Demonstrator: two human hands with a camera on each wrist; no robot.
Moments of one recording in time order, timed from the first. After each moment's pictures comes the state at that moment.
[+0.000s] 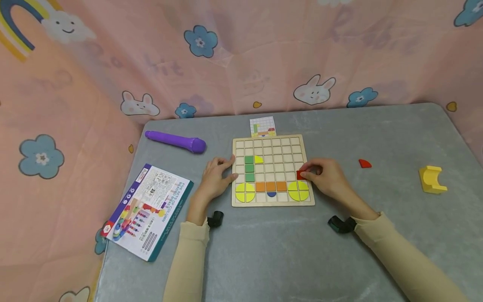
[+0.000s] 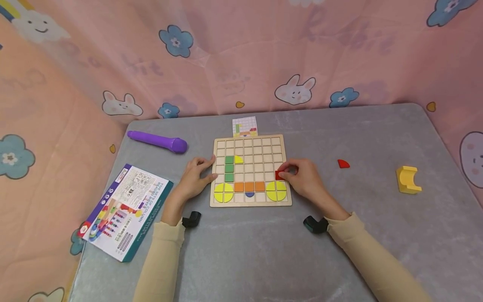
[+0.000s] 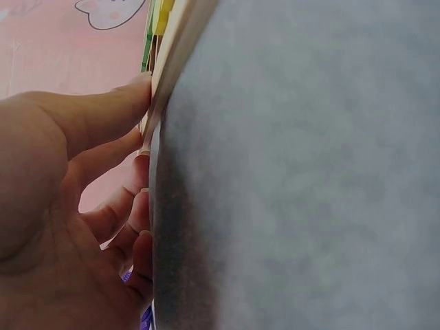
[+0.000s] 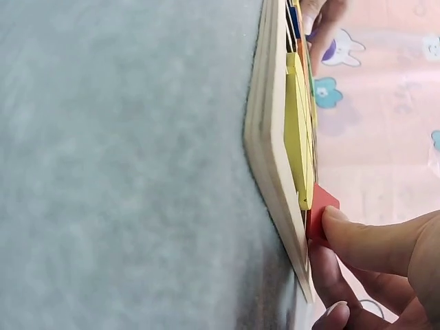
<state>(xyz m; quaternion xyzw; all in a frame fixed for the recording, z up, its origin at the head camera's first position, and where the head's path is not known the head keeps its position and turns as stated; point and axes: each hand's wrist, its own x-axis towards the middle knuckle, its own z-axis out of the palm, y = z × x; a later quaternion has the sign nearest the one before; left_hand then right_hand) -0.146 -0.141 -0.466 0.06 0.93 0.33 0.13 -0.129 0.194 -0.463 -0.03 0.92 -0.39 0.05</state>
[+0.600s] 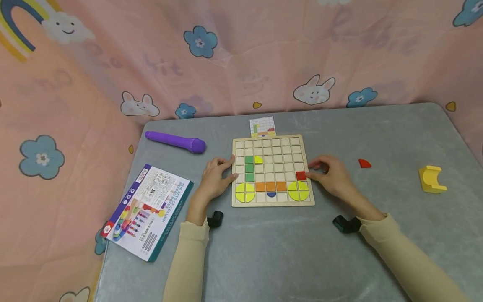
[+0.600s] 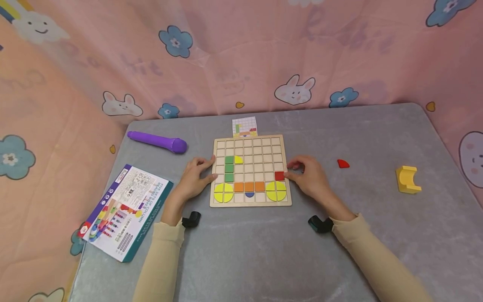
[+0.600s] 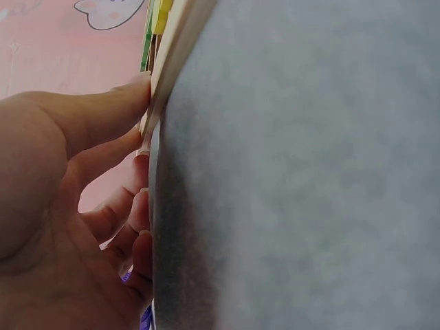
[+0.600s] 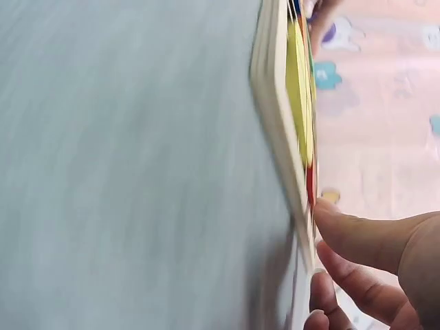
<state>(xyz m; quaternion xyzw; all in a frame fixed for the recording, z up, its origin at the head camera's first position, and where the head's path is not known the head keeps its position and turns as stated) -0.146 -0.142 -0.466 0.06 0.93 0.33 0.13 -0.129 0.210 -0.468 -0.03 0.92 -0.38 0.04</state>
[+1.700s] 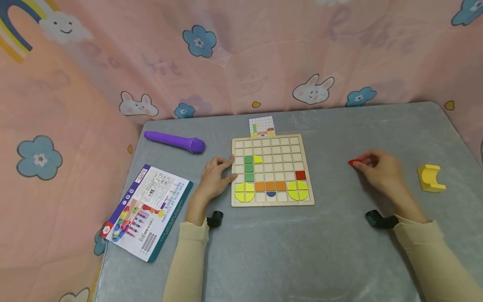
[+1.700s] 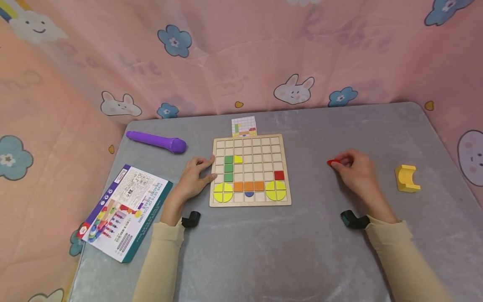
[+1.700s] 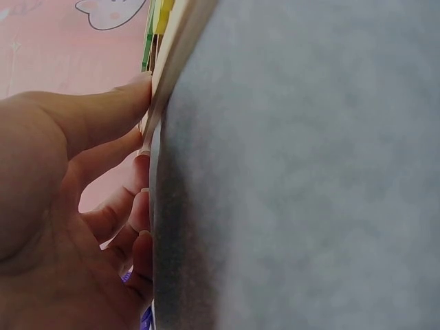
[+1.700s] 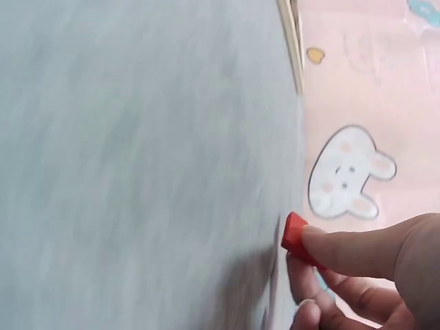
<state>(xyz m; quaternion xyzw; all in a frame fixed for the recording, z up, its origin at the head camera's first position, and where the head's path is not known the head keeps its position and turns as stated) -0.147 -0.142 -0.468 0.06 0.93 0.33 0.13 -0.125 0.305 -0.460 0.08 0.95 -0.32 -0.01</state>
